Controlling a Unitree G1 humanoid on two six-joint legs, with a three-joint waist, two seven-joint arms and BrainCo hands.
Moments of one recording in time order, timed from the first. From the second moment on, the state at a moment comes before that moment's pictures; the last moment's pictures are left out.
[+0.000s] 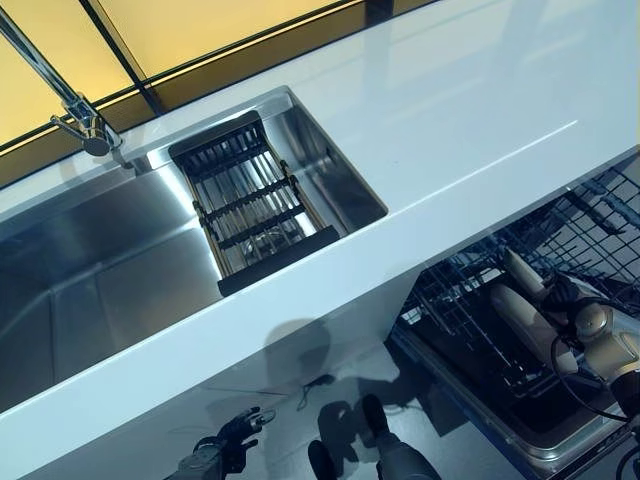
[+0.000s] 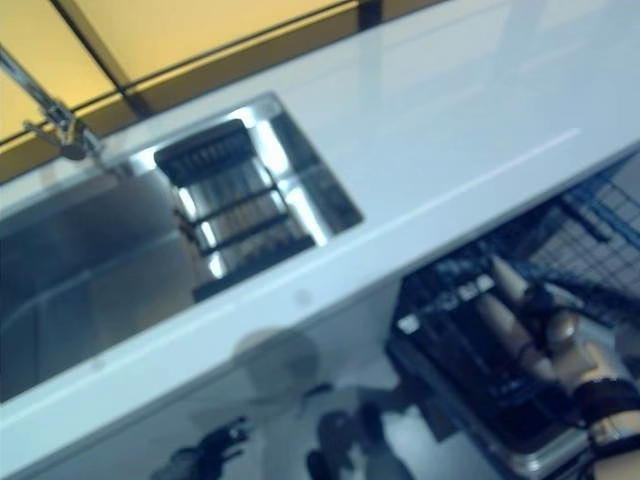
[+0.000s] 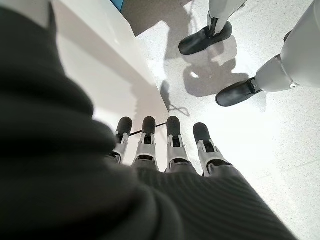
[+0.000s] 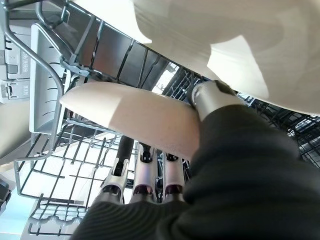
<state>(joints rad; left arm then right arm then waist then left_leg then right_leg) -0.11 0.28 -0.30 1.07 -0.45 -0.07 -0.22 -0.43 -0.93 0.25 0.59 -0.34 0.27 0.11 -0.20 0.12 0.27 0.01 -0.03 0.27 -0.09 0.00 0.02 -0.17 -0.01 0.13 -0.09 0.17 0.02</state>
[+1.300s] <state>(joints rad) -0.13 0.30 -0.29 1.12 -0.45 -0.03 -0.21 -0.67 -1.33 0.21 0.80 0.02 0.31 0.30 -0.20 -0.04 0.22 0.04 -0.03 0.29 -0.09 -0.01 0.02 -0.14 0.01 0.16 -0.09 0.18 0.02</state>
